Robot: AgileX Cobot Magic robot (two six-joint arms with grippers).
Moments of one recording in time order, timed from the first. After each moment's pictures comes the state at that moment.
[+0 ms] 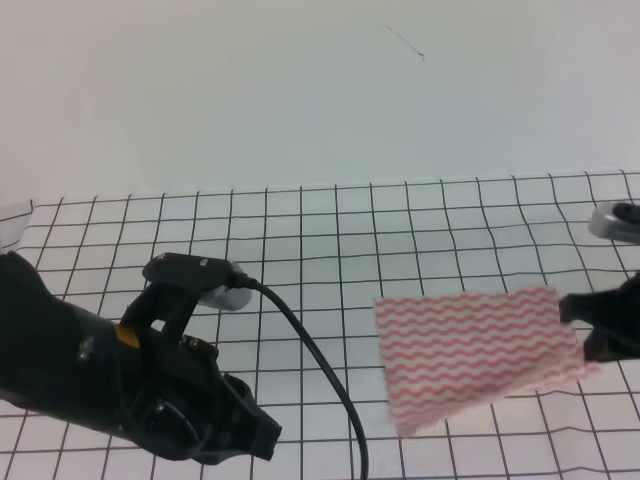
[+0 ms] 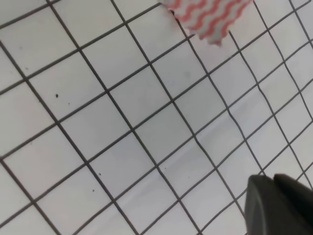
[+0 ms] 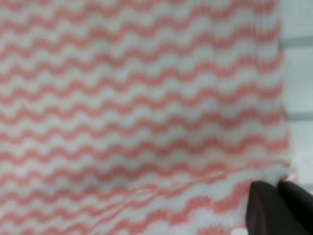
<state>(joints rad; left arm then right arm) -0.55 1.23 -0.85 -0.60 0.82 0.26 0.16 1.62 -0.90 0.28 0.61 0.04</state>
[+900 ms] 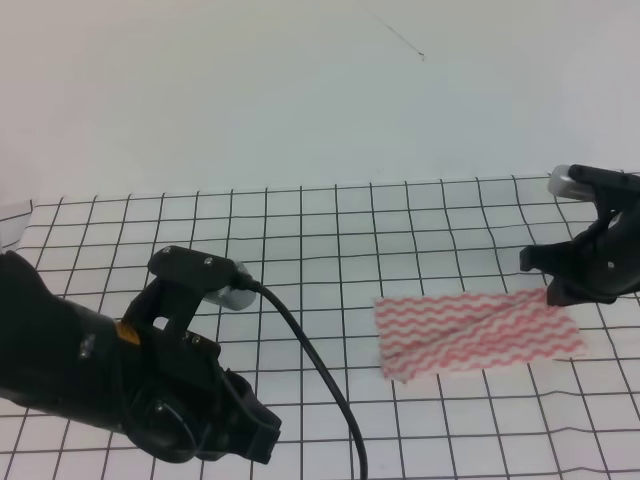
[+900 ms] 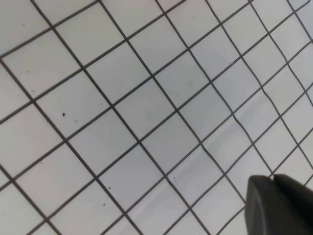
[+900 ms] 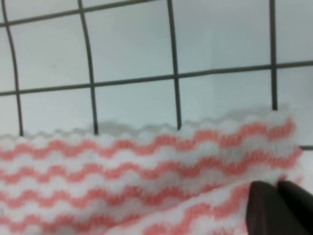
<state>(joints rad) -0.55 1.23 -0.85 -0.59 0.81 0.32 0.16 1.90 -1.17 0.25 0.51 0.04</state>
